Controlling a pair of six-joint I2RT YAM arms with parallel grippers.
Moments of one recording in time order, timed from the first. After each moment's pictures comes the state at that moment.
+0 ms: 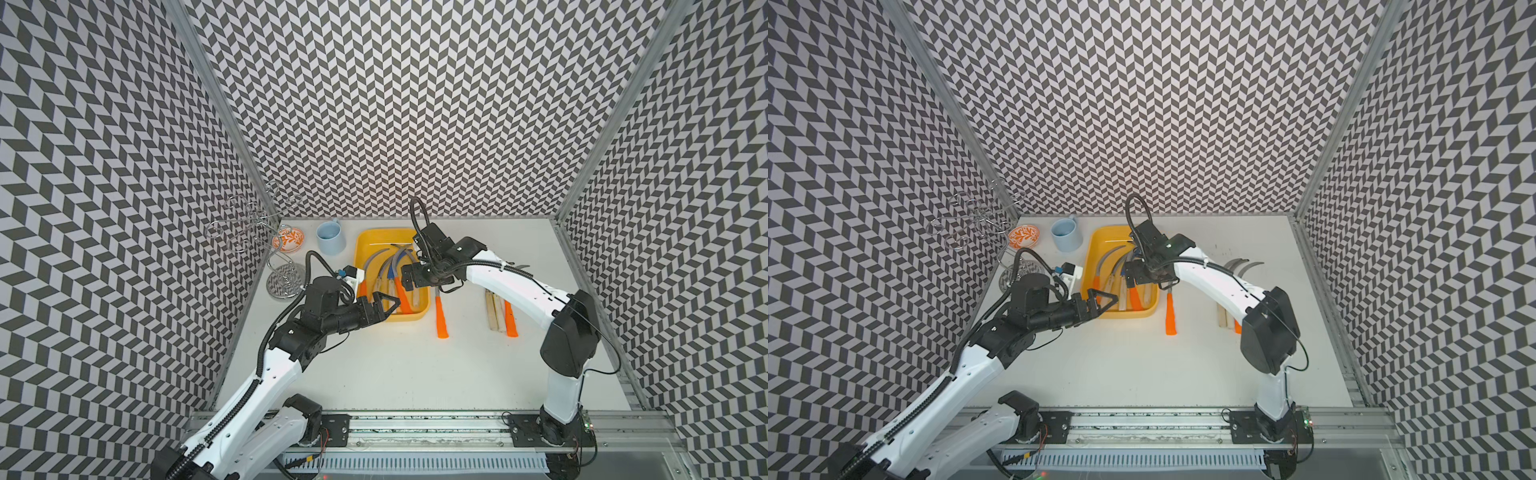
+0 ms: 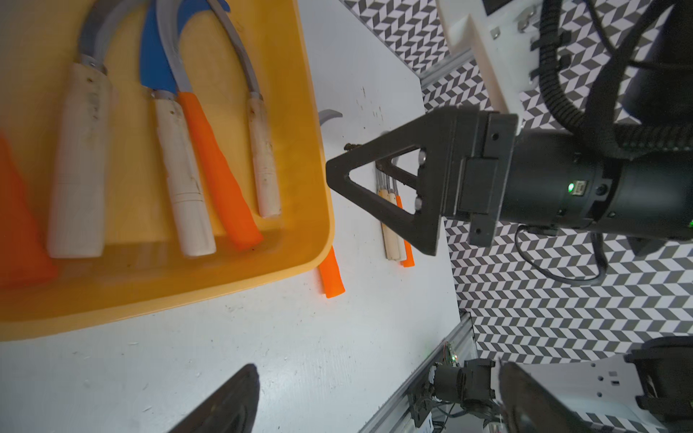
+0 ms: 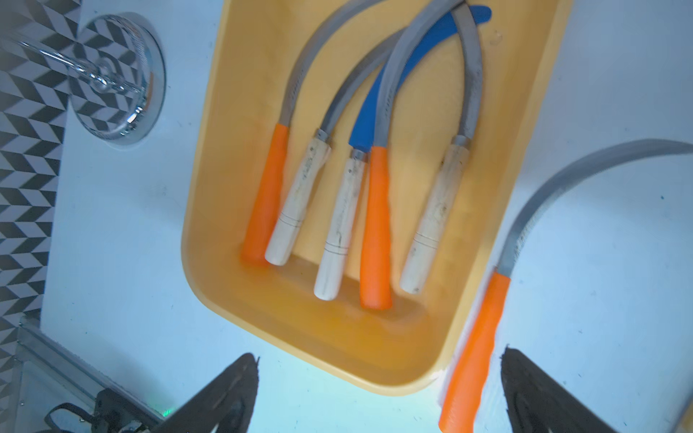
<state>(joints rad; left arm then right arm) -0.47 0.89 0.72 -0.35 0.51 -0.79 0.72 1.86 1.70 -0.91 -0.02 0.47</state>
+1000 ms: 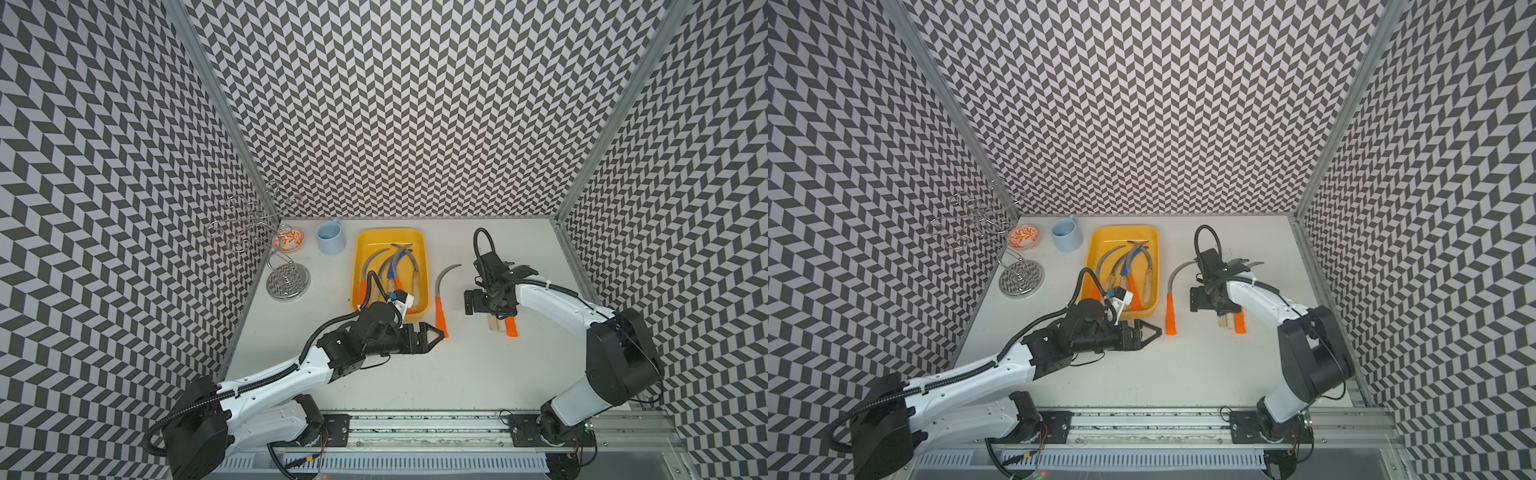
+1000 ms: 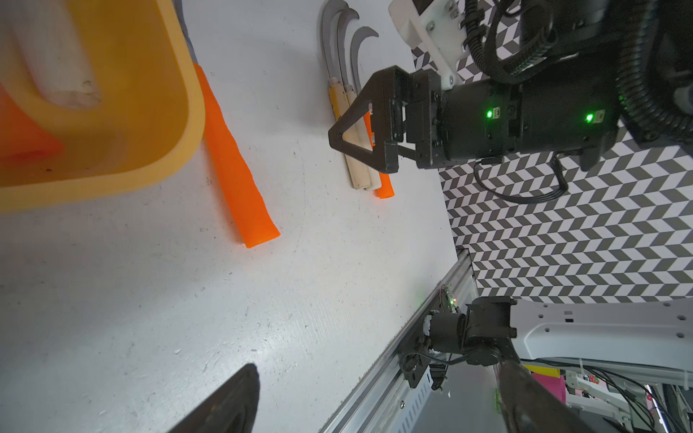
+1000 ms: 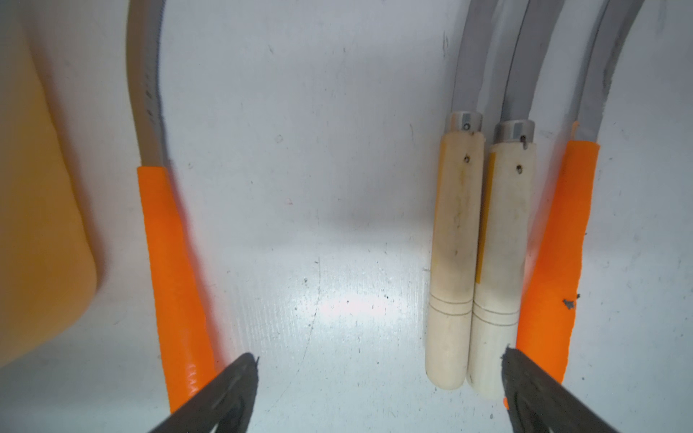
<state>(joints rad) -0.92 1.09 0.61 -0.02 0.29 -0.93 0.42 1.60 1.08 -0.79 0.07 0.44</state>
